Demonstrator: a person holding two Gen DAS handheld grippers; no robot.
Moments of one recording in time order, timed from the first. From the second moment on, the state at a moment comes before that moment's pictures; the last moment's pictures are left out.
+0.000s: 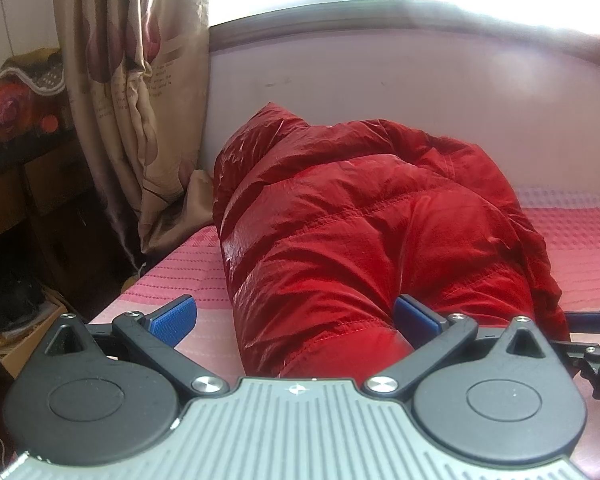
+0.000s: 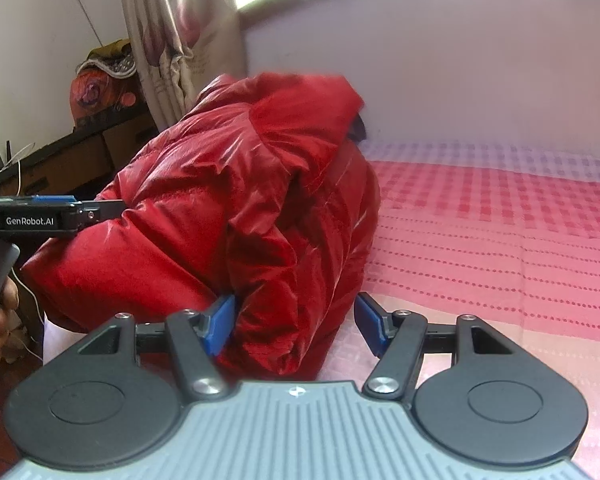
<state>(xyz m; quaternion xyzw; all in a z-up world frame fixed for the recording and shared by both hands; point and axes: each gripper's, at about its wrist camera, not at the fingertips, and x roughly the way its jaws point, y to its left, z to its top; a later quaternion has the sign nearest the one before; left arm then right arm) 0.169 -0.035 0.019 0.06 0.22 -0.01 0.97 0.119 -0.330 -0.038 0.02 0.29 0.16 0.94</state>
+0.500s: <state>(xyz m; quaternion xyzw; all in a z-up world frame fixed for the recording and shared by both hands) 0.167 -0.048 0.021 0.07 0.22 0.03 0.97 0.121 -0.332 -0.041 0.03 0.30 0.16 0.94</state>
